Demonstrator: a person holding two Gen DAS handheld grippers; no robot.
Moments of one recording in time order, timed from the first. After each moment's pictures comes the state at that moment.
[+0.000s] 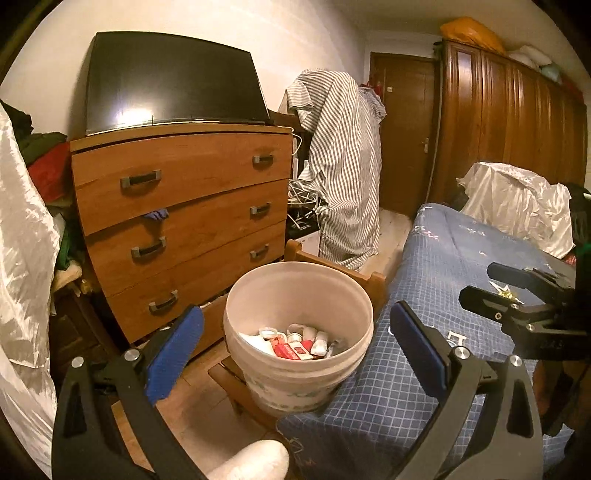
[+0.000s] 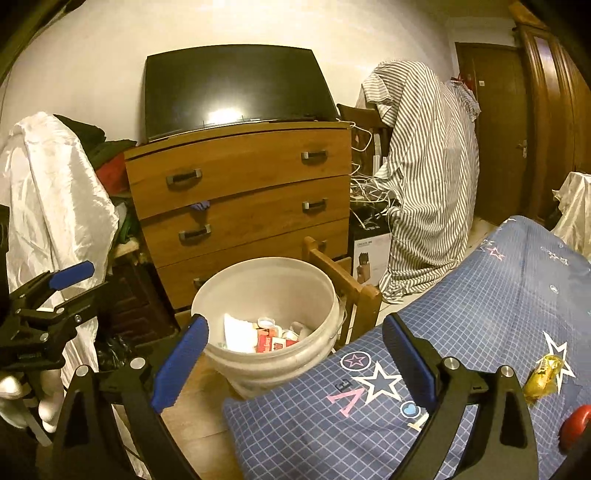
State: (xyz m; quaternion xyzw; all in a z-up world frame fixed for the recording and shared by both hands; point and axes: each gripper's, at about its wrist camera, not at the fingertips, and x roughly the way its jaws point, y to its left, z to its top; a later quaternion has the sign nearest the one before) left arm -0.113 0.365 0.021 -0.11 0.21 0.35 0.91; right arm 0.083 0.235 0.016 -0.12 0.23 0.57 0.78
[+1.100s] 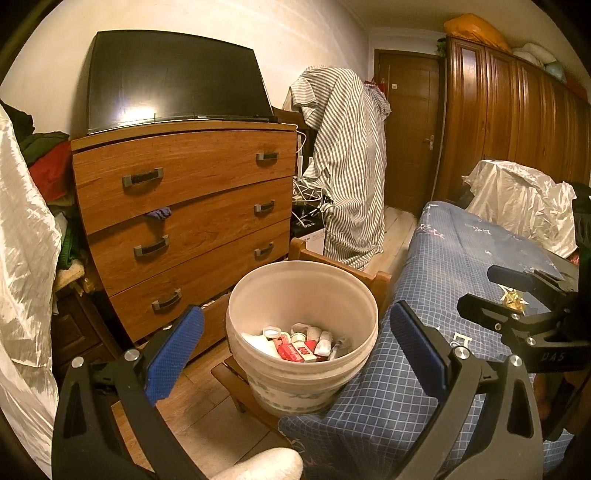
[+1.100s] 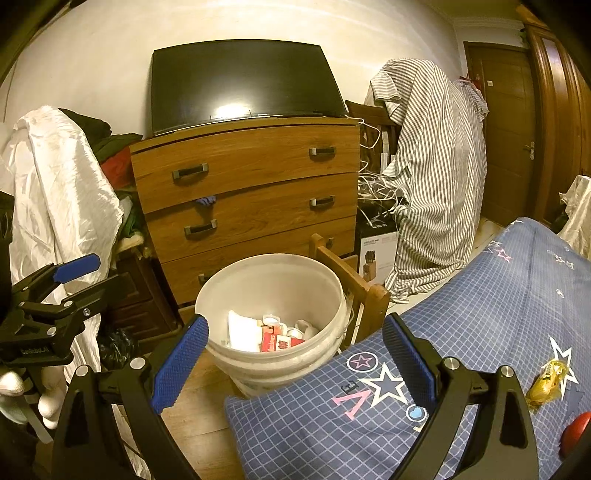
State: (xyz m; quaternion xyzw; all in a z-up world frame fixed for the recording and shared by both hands) left arm -0.106 0.362 0.021 -0.11 0.21 0.36 0.90; right arm 0.080 0.253 0.010 -0.13 0.23 0.58 0.77
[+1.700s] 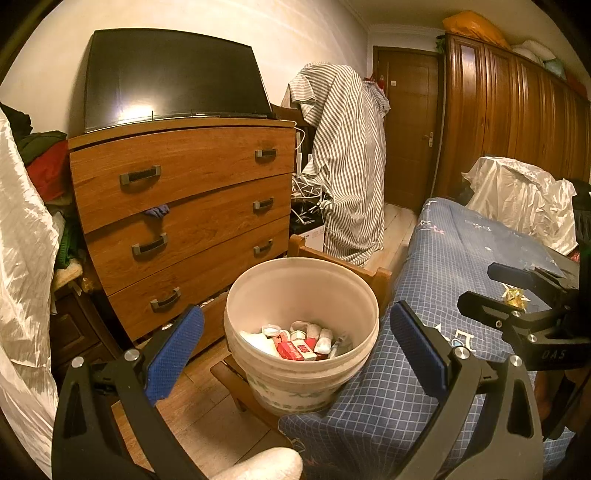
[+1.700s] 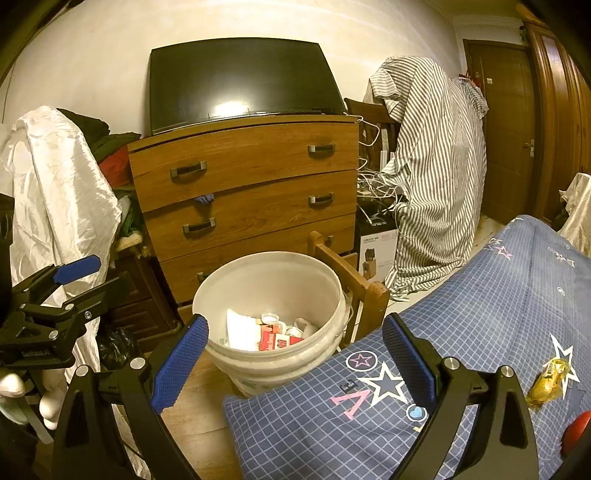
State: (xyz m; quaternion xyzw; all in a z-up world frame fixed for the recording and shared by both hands) left arm -0.105 0.364 0.017 -0.11 0.22 0.36 0.90; right arm 0.084 0.250 0.006 -0.13 0.24 0.58 0.77
